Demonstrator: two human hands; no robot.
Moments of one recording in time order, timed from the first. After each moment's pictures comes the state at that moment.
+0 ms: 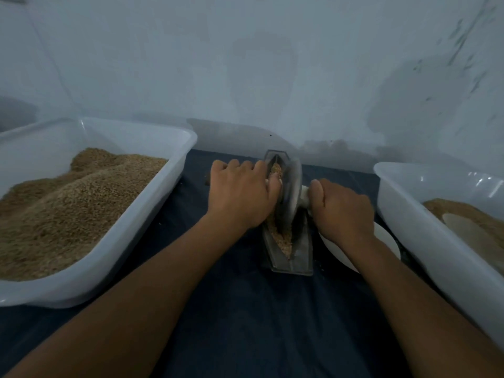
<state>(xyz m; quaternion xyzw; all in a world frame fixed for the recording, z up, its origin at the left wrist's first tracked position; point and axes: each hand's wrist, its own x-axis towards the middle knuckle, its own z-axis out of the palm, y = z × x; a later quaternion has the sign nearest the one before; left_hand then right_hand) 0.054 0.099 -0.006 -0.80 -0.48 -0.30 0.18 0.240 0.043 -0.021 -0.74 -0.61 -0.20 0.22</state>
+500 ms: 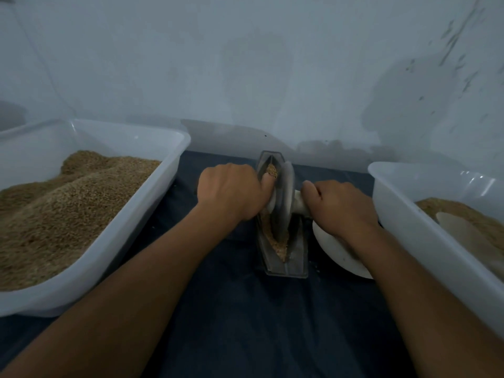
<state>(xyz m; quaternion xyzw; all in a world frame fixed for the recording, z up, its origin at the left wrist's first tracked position) 0.051 0.107 0.009 -0.81 -0.52 -0.23 0.10 0.249 0.046 -0.001 -0.75 -0.62 -0.13 0.19</state>
